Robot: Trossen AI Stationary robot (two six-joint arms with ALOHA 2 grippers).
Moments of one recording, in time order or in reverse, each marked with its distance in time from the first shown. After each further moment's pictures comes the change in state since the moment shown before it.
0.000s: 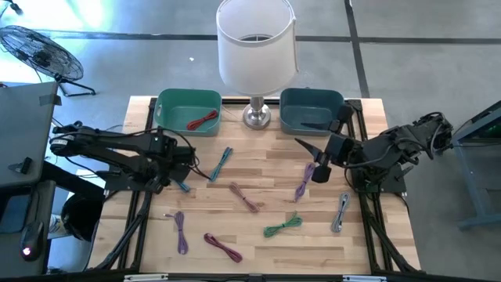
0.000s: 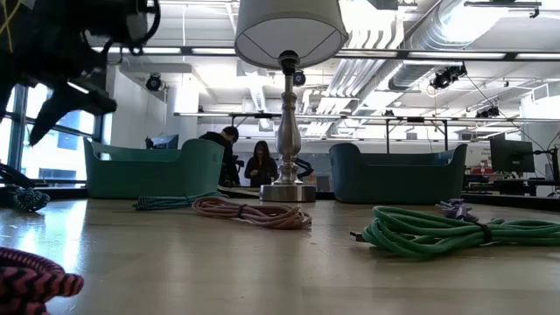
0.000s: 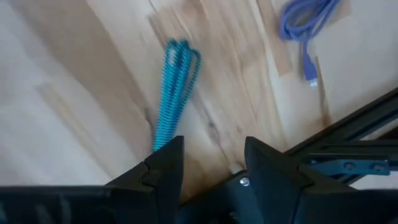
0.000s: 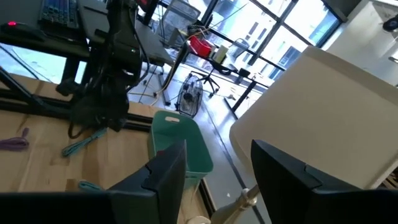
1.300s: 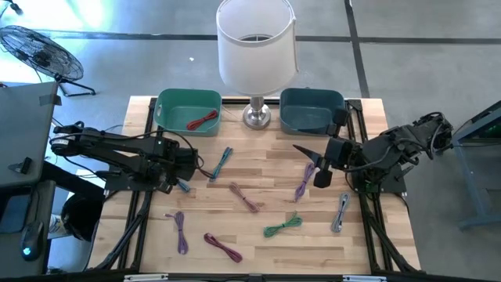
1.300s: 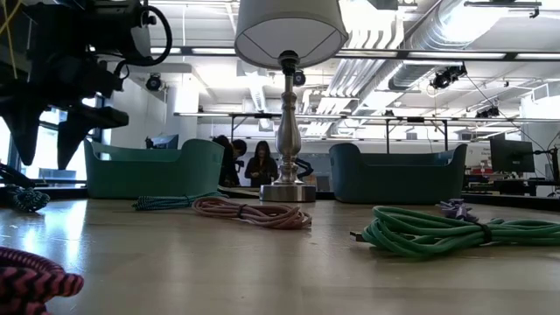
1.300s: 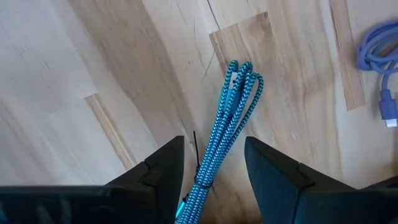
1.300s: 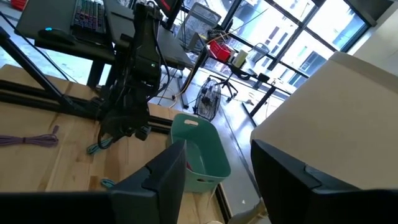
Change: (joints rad) left arm 0.002 0.016 -0.088 0.214 -0.115 -0.083; right arm 0.000 0.000 0.000 -0.006 -0.088 0.005
